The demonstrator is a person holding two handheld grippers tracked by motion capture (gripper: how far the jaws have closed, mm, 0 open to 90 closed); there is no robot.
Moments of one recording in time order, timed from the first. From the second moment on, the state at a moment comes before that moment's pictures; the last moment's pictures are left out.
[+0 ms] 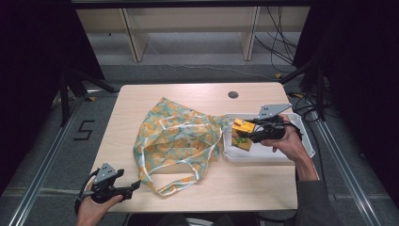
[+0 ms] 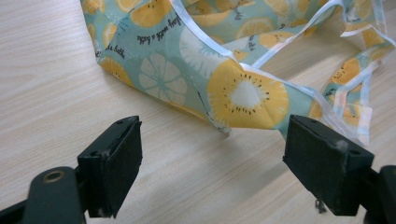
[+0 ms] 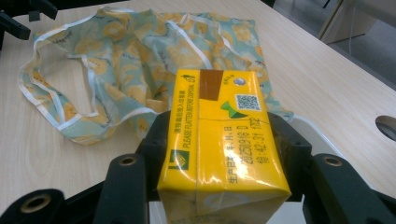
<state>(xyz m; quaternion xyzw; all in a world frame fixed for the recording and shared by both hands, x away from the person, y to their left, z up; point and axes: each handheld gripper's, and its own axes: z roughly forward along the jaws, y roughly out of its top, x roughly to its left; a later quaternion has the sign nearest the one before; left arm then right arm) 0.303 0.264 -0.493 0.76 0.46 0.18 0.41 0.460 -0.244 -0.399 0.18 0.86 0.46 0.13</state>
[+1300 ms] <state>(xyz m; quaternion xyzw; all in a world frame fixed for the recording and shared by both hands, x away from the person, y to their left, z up) 0.304 0.264 -0.494 0.78 0.45 0.18 0.39 0.469 -0.233 -0.433 0.18 0.88 0.42 0.10</state>
